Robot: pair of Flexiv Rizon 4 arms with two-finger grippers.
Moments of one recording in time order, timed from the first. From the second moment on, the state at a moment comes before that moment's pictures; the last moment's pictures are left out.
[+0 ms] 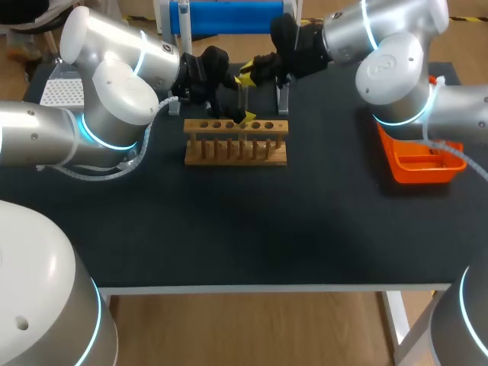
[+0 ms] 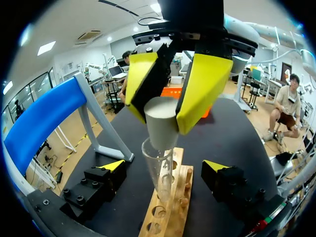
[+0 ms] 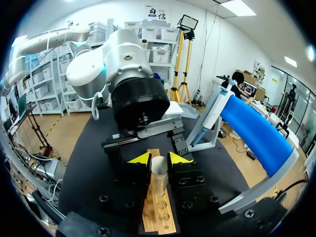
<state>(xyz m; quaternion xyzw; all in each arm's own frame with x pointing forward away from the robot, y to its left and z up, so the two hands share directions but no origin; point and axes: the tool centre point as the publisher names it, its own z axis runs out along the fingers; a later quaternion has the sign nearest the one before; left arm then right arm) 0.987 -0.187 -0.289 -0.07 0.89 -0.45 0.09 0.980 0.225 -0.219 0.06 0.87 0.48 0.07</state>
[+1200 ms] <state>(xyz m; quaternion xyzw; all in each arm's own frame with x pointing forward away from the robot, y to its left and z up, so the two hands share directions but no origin) 0.987 -0.187 -0.289 -0.07 0.89 -0.45 0.09 0.983 0.226 -0.222 0.07 0.87 0.48 0.07</state>
